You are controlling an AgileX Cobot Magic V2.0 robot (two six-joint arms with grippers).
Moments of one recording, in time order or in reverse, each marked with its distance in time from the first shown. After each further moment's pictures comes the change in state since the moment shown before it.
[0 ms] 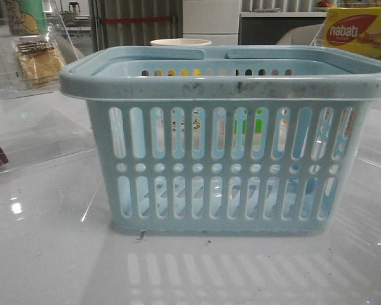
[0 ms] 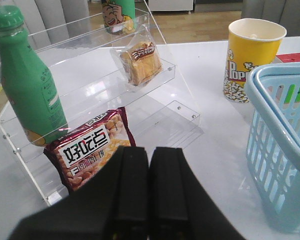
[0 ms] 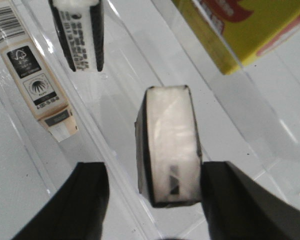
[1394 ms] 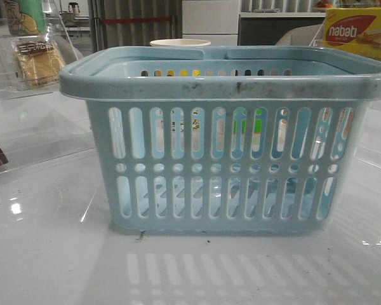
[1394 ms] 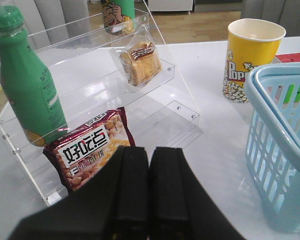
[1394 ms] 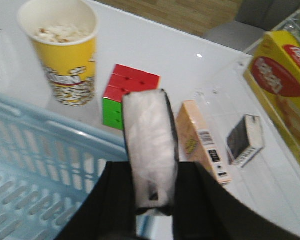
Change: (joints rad) left arm 0.000 0.000 0.000 0.000 0.000 0.000; right arm 0.416 -0.483 0.049 0.048 0.115 0.007
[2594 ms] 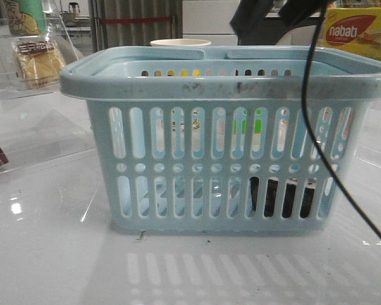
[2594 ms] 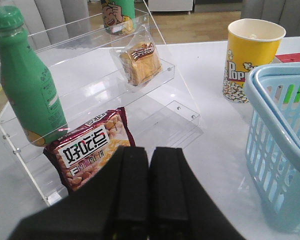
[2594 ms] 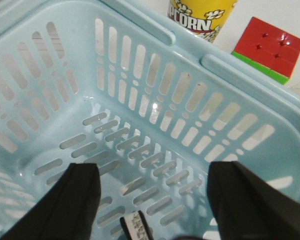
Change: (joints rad) left arm 0.000 0.000 0.000 0.000 0.000 0.000; right arm 0.242 -0.029 0.234 0.041 -0.092 0.000
